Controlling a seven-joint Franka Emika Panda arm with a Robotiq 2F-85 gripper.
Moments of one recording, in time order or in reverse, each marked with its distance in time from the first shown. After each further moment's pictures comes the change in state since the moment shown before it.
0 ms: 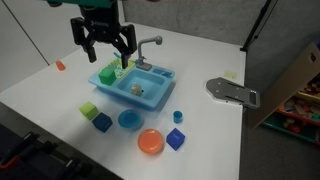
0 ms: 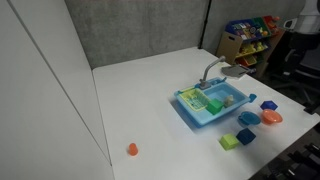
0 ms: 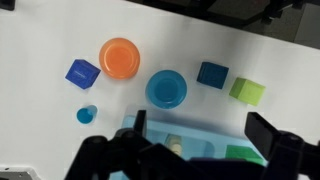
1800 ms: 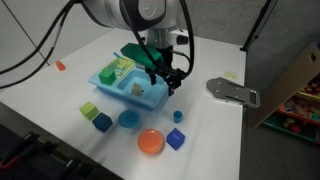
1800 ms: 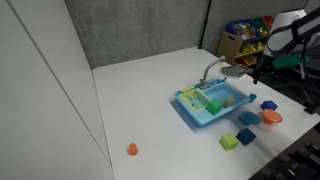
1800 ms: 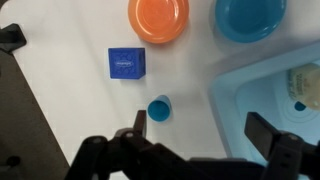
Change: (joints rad) arm -0.088 0.541 -0.045 0.307 -0.013 0.308 0.497
